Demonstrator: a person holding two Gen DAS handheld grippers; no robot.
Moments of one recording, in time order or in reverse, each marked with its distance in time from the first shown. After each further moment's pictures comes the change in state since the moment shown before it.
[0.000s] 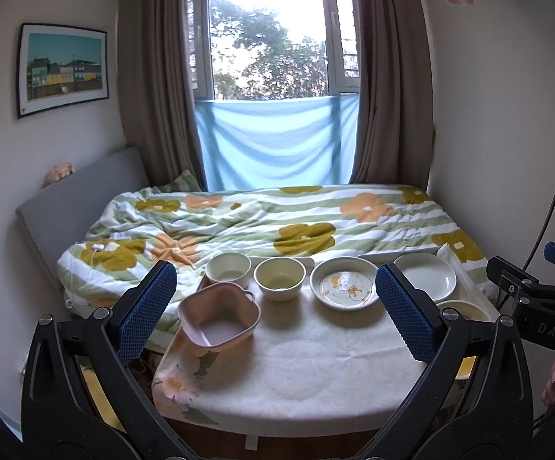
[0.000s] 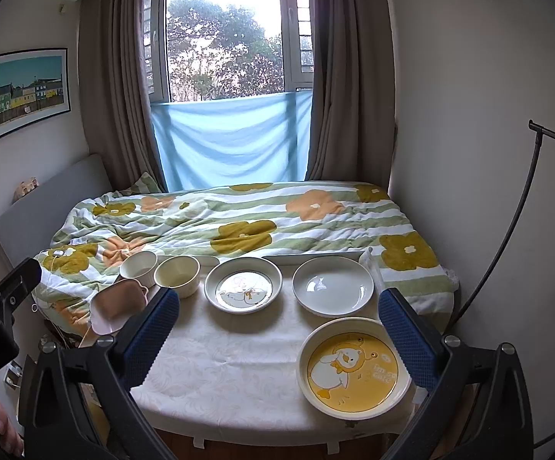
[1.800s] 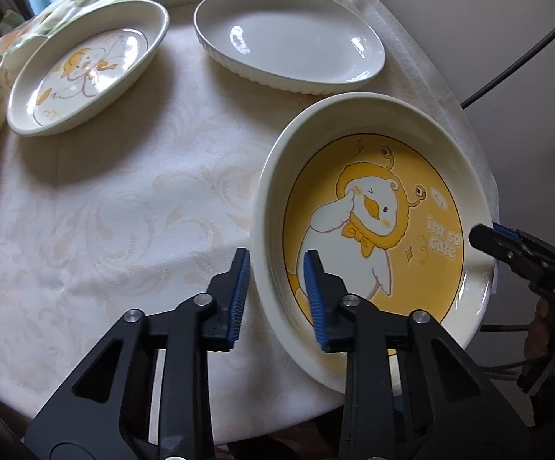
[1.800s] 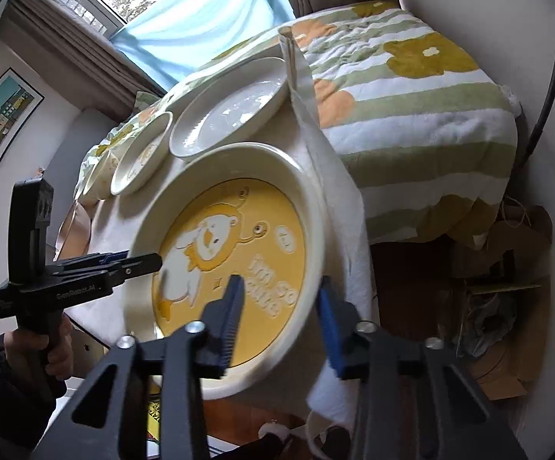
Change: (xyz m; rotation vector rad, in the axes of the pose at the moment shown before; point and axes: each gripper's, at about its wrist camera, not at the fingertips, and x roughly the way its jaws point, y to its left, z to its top) left arm 0.290 -0.255 -0.186 0.116 0.864 -0.469; right arm 0.219 -0.257 -0.150 0.296 0.562 0.346
